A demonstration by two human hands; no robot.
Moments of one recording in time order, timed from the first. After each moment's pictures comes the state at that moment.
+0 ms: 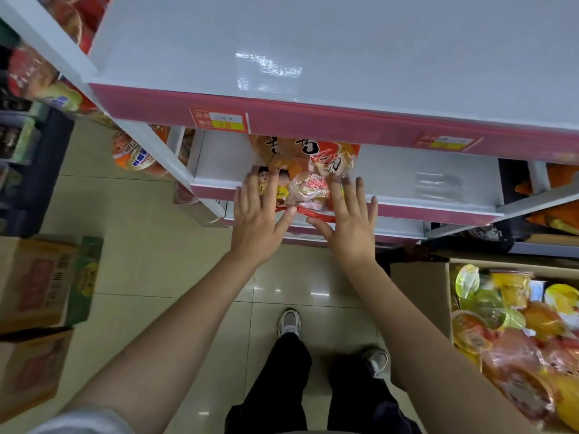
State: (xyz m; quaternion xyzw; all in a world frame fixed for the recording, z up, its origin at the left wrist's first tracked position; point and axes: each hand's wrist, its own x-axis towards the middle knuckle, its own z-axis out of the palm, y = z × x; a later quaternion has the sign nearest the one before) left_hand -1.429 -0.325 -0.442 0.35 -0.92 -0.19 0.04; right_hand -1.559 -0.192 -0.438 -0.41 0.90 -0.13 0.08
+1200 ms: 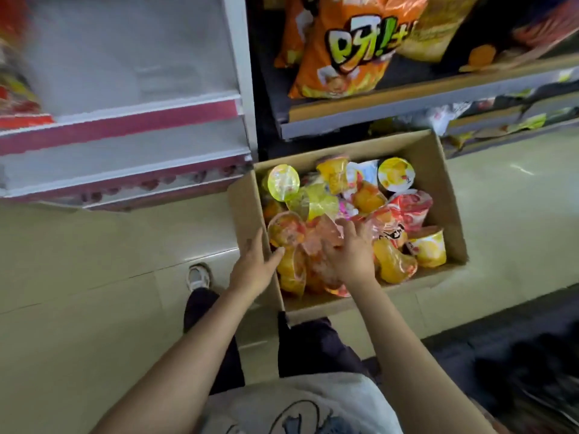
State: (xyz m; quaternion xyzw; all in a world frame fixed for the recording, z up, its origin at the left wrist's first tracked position) left_hand -1.556 0.099 -0.516 0.36 -0.77 -0.45 -0.26; right_hand -1.664 0.274 -0.505 -0.09 0.95 -0.21 0.22
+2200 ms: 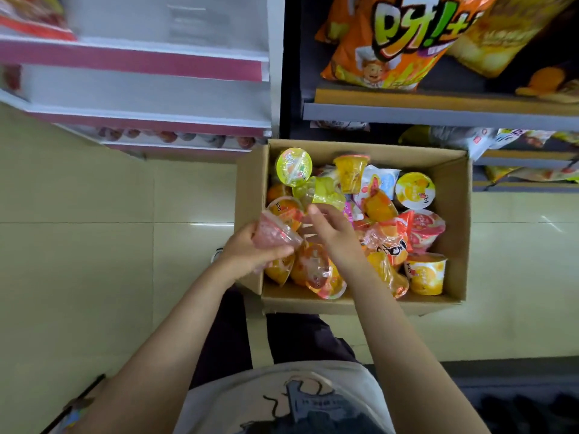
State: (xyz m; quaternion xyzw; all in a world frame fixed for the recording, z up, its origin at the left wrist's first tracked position) left_hand -1.557 0.121 -0.479 0.46 -0.58 -0.65 -0.18; right_hand -1.697 0.252 -0.468 -0.05 0.76 -0.45 0.47
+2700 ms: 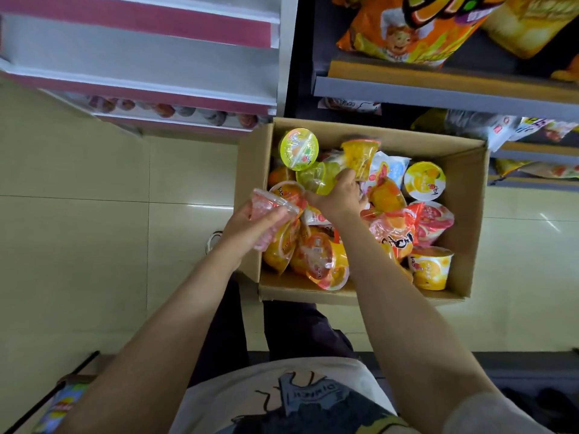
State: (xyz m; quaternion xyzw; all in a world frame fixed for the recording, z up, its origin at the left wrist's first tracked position) left_hand -1.562 0.124 -0.502 0.51 -0.50 -0.70 -0.11; right_hand -1.738 0.217 -0.552 -0.11 0.92 -0.13 0.34
